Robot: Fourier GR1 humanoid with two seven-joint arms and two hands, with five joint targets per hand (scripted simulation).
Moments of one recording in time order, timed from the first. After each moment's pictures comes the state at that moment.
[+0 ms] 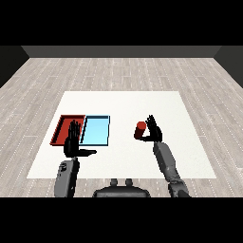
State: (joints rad) left arm -0.01 0.03 0.06 -1.60 0.12 -0.09 -0.46; right arm -0.46 -0.05 -0.15 -0.81 -0.23 0.23 -0.44
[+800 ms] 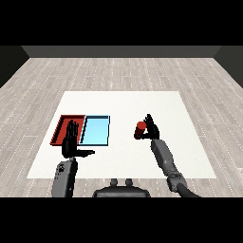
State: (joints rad) left arm 0.00 0.05 0.06 -1.64 0.14 -0.10 -0.43; right arm -0.58 -0.05 -0.17 -0.62 -0.23 0.20 -0.49
